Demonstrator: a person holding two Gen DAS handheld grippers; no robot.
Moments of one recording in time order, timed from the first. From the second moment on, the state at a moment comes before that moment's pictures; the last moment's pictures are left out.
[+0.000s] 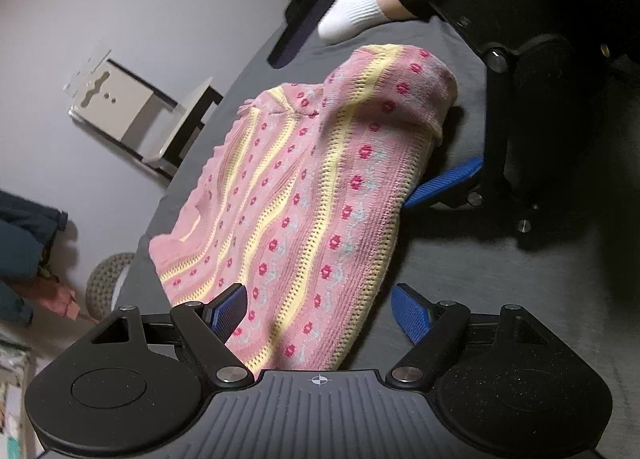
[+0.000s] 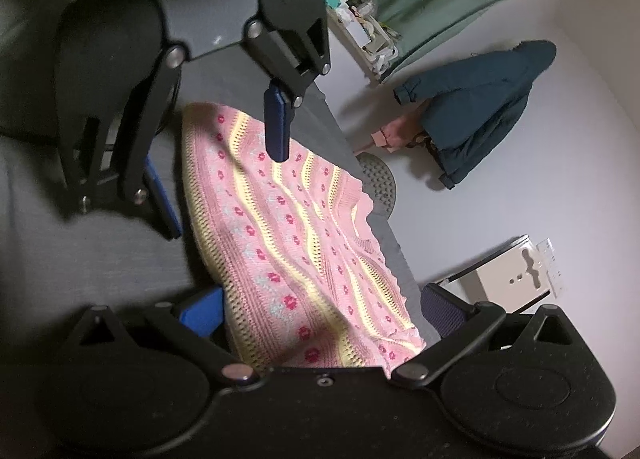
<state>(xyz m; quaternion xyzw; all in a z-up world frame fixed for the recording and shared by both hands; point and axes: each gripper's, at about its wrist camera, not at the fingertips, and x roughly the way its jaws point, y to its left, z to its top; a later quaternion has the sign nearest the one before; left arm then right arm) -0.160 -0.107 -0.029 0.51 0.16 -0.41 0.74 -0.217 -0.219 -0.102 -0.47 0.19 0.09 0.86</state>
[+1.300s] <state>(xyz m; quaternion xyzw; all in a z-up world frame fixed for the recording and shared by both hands) -0.172 -0.157 -0.011 0.56 0.12 -0.40 0.72 -0.230 -0.242 -0.079 -0.43 0.16 0.12 0.88</state>
